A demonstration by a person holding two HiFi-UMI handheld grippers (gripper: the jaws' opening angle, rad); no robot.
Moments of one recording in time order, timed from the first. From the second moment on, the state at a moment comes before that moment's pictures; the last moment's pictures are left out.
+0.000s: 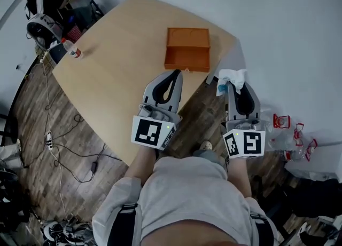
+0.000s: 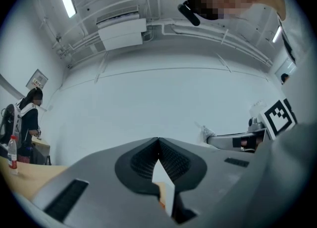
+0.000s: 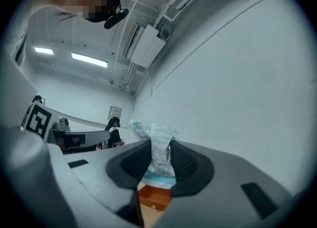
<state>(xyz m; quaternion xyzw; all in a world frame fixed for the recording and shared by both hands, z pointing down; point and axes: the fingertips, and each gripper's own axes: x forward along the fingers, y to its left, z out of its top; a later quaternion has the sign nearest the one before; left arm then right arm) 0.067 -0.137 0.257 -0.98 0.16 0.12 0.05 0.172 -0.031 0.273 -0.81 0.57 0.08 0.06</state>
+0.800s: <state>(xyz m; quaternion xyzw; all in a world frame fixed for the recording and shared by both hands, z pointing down) 0.145 -0.144 0.259 -0.95 0.27 0.11 0.06 0.273 -0.060 0.282 -0.74 0.66 0.06 0.06</state>
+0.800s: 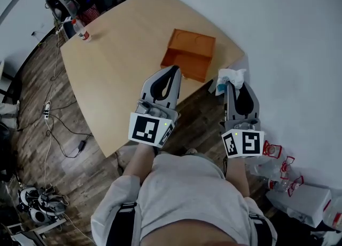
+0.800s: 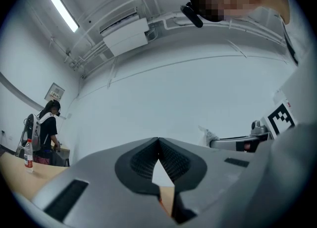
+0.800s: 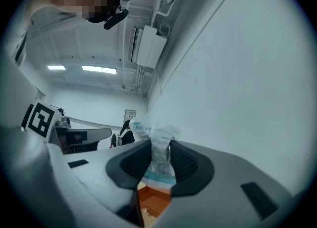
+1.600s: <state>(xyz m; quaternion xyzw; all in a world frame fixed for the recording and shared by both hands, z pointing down) 0.175 -0.119 0.265 -0.94 0.31 0.09 0.07 0.308 -0.048 0.291 -0.71 0.69 0.05 0.08</state>
